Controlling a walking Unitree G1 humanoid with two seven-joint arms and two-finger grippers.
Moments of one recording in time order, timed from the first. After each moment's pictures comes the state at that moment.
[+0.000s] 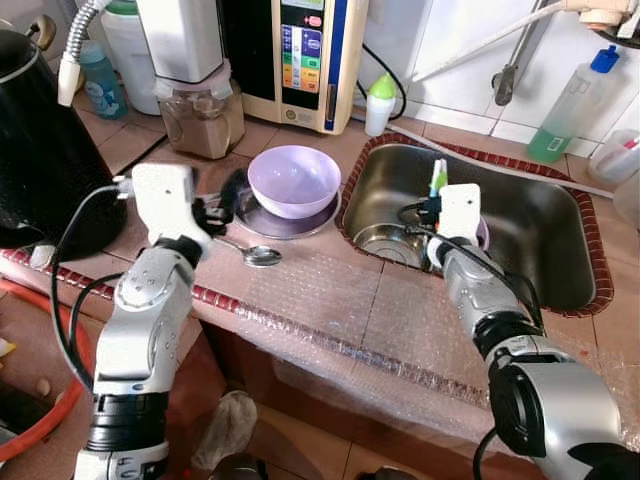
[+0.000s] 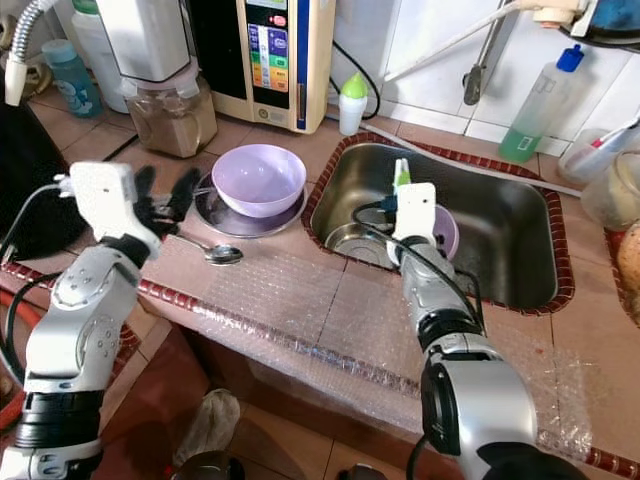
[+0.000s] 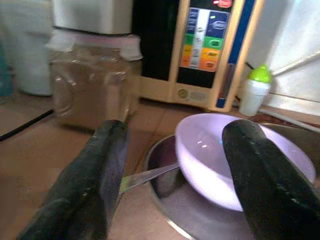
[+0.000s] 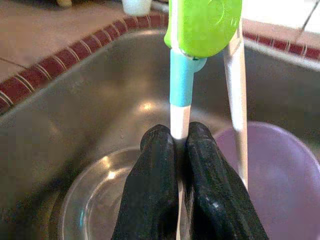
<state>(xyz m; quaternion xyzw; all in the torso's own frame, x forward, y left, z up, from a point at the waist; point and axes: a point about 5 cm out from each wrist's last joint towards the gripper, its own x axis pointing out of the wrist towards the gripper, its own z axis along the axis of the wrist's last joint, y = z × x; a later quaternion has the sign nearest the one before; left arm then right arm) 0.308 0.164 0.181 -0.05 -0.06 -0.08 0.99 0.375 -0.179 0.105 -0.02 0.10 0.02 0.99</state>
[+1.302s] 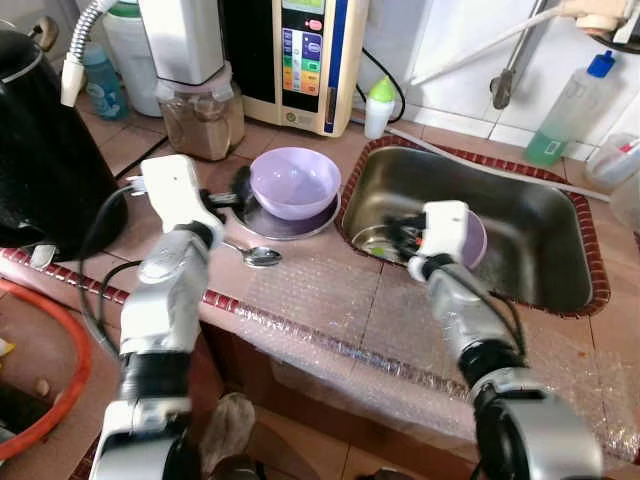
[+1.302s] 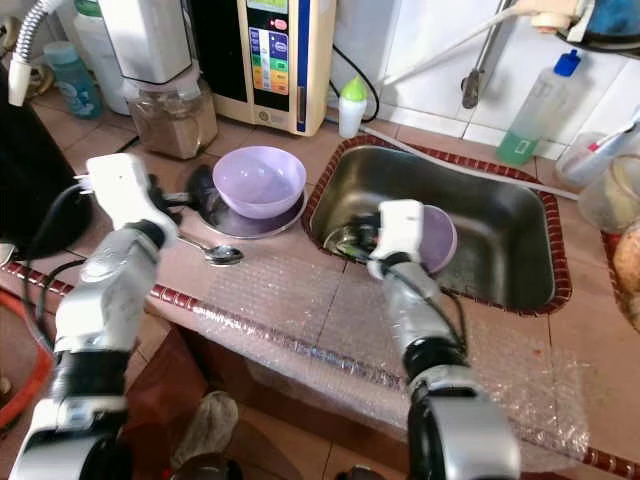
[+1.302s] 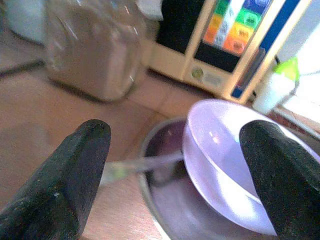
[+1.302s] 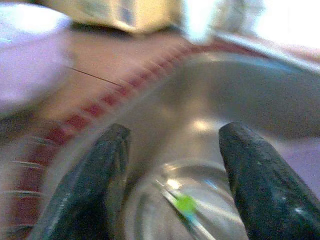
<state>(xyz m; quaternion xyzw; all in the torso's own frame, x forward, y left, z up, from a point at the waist) 0.348 0.147 0.167 -0.13 0.02 -0.05 0.99 0.356 -0.142 0.102 0.00 0.02 0.12 0.99</state>
